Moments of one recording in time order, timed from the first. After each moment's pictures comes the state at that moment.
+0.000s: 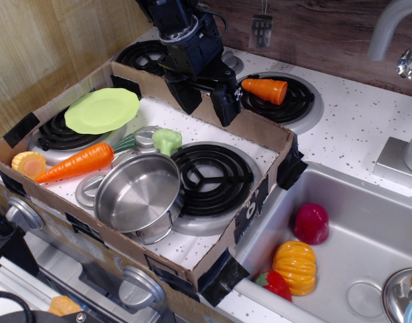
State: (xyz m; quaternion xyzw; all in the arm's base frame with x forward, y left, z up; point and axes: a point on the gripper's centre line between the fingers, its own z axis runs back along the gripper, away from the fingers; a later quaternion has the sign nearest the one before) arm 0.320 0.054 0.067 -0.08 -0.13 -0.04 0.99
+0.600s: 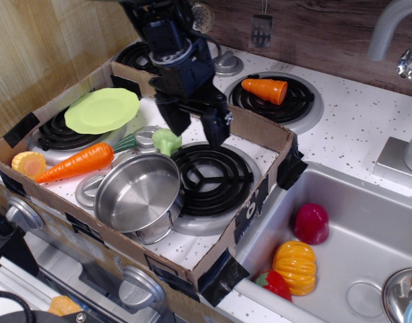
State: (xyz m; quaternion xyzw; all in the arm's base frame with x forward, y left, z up) arm 0.293 0.055 0.057 -0.06 -0.10 -0.04 0.99
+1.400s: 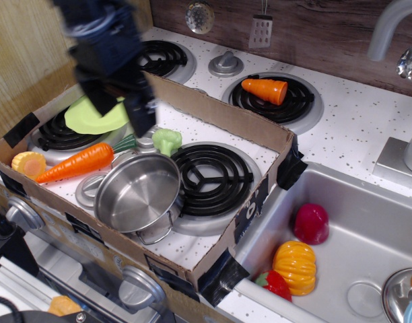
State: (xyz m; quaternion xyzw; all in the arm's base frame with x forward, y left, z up) arm 0.231 0.100 0.101 0.00 -0.11 -0.05 0.99
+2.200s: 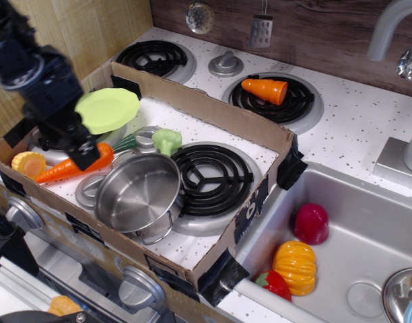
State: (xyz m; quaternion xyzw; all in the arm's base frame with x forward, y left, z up) arm 0.197 0.153 0.063 0.02 -0.13 -0.11 0.99
